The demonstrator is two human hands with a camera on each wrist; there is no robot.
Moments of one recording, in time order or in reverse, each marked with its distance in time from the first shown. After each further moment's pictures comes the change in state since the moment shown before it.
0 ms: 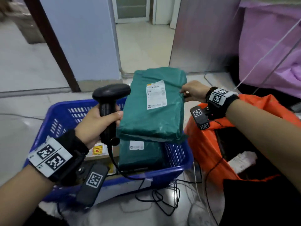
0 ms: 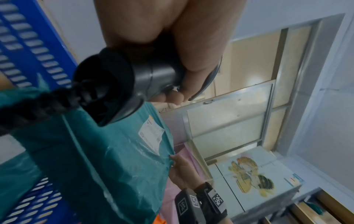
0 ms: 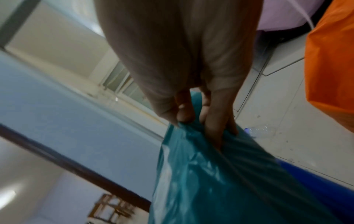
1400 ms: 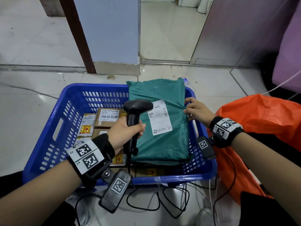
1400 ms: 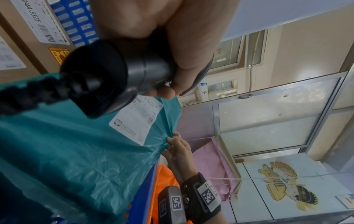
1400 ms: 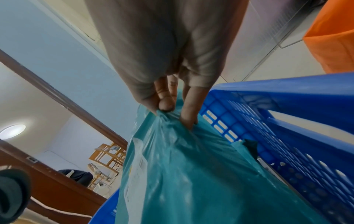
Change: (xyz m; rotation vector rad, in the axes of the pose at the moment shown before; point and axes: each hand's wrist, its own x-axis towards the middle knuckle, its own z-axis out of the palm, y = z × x) left_hand 0.016 -0.062 -0.004 0.046 0.050 -0.258; right_hand 0.040 0.092 0.083 -0.082 -0.133 -0.143
